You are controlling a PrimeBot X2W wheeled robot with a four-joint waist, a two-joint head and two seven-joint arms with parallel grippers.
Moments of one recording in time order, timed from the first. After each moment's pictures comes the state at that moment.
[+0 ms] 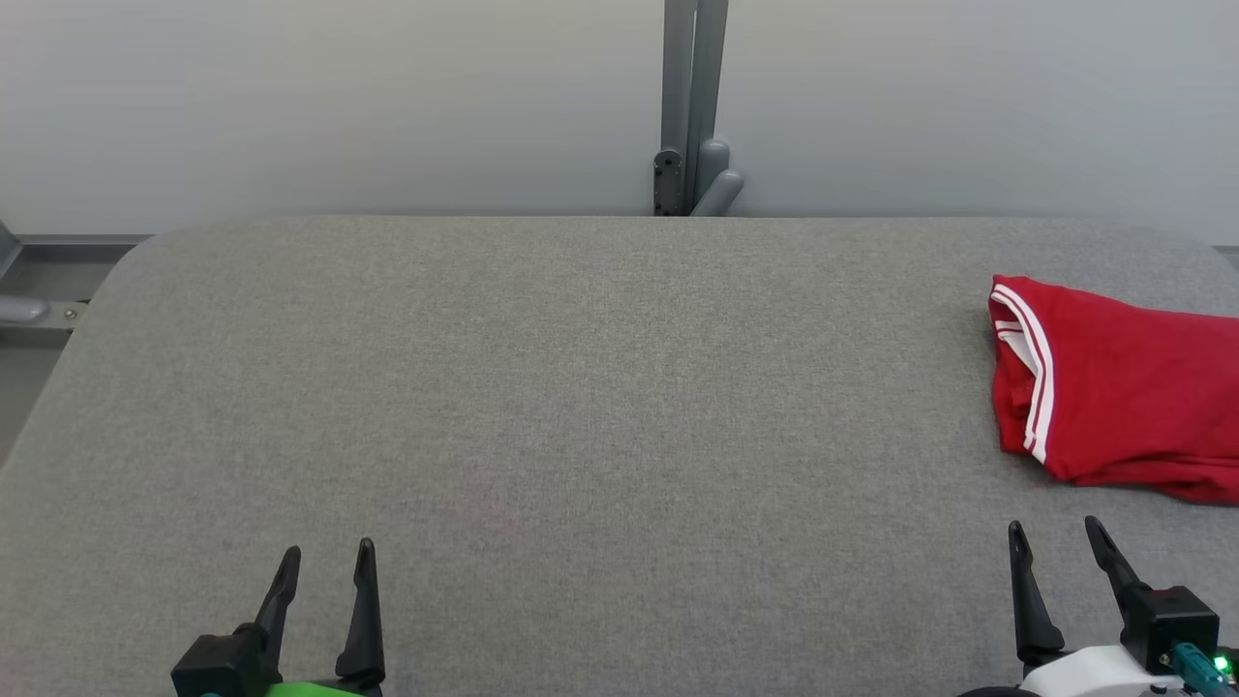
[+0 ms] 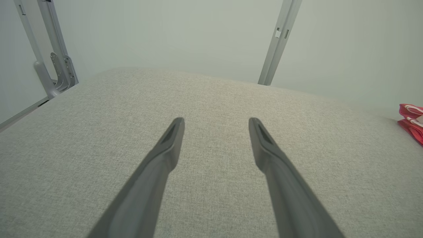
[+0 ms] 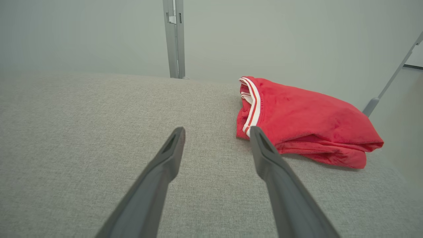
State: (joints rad) left arm 0.07 0.05 -0.01 0.26 -0.24 -0.13 -0.26; right arm 0.11 -0.05 -0.16 0.20 -0.02 0.13 -0.26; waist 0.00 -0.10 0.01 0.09
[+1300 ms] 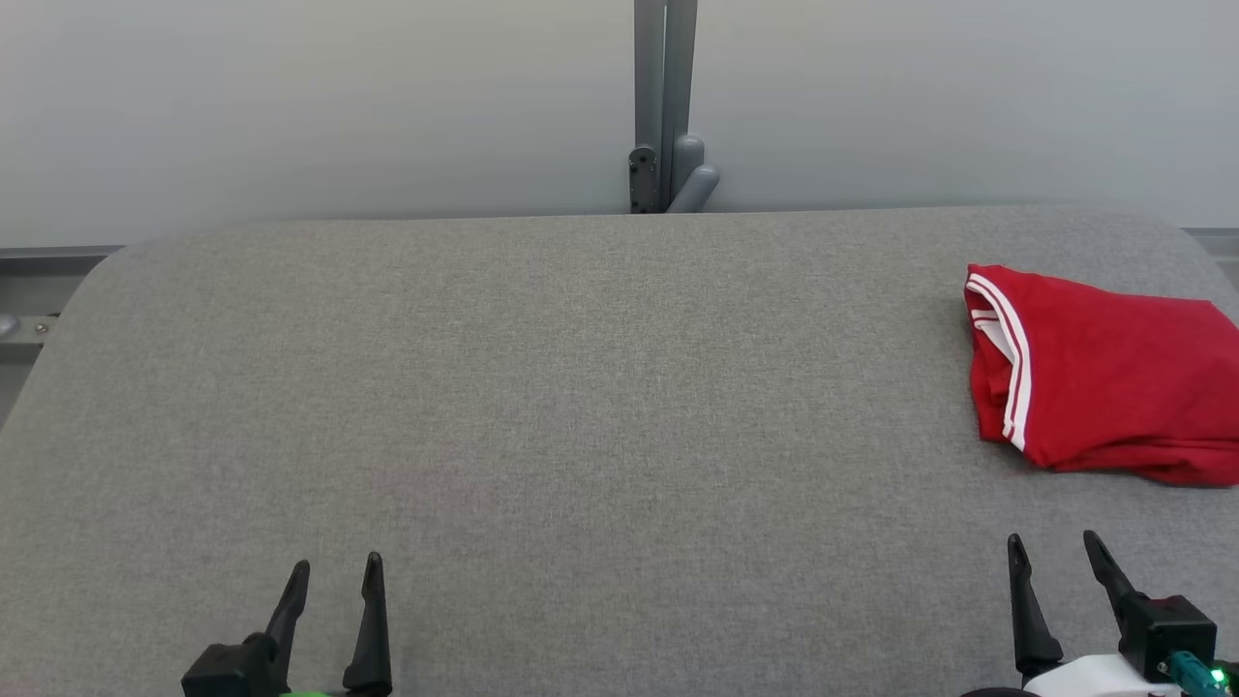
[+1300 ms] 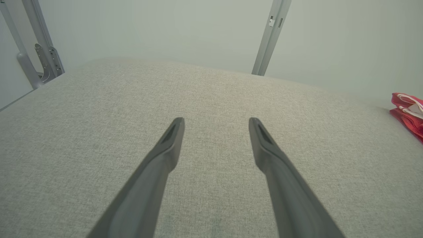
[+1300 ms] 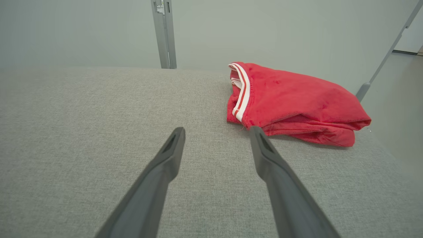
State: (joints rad) left arm 0.08 0.05 -0.02 0.28 -0.24 -0.13 -0.26; right arm 0.12 -0.04 -0.16 0.22 -0.01 0.13 -0.26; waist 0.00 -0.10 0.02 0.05
